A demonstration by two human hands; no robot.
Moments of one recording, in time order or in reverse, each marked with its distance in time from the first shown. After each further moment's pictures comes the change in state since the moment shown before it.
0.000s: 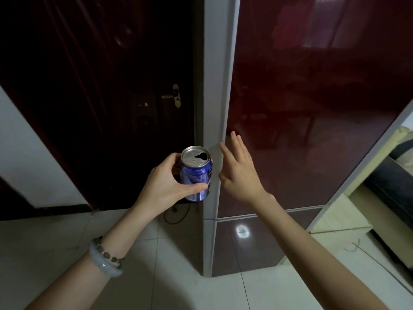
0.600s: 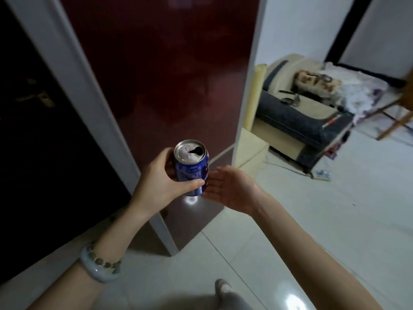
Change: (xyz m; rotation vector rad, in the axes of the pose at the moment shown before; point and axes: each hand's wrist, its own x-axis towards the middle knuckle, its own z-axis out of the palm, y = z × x) left_hand -0.024 0.048 0.108 -0.176 -0.474 0.267; right_hand -0.162 0.001 -0.081 1.687 0.104 1.224
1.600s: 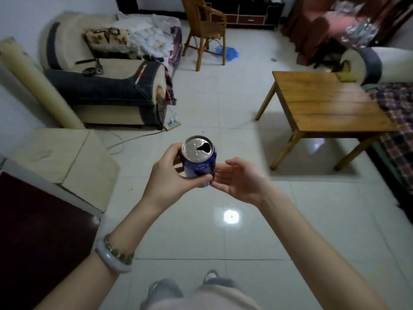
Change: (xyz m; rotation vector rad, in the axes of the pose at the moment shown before) left_hand -0.124 0.228 0.465 -0.301 -0.773 0.240; right_hand -0.401 0.057 -0.371 0.615 0.635 -0.421
